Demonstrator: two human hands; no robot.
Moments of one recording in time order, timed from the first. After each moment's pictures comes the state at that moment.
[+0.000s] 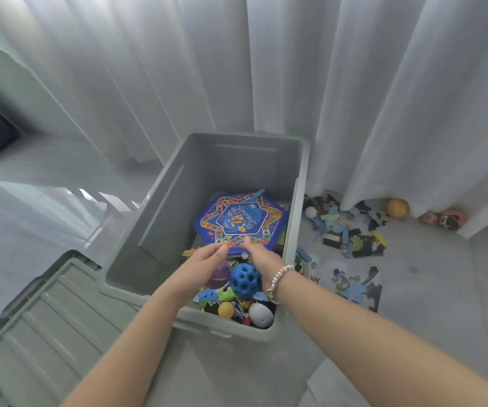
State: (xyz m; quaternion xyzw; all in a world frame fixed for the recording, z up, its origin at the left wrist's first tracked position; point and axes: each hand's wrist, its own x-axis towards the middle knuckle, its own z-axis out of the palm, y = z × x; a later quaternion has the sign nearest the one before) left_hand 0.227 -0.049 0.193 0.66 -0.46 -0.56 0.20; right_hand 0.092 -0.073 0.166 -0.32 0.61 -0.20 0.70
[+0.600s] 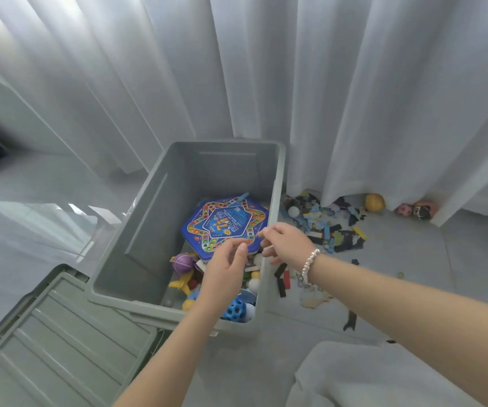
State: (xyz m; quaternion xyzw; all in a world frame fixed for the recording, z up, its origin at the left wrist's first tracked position) left_hand 0.156 -0.025 0.186 0.65 -0.57 -0.39 0.31; right_hand 0.020 -0.065 0.199 -0.45 0.63 -0.27 0.57
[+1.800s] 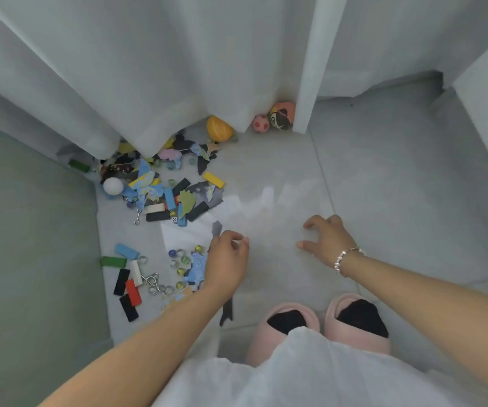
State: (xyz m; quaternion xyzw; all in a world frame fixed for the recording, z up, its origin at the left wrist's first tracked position) left_hand -0.158 -0.077 -0.066 0.62 -0.65 -0.45 0.02; right_hand -0.349 -0.006 -0.063 -0.35 0.83 -0.09 0.42
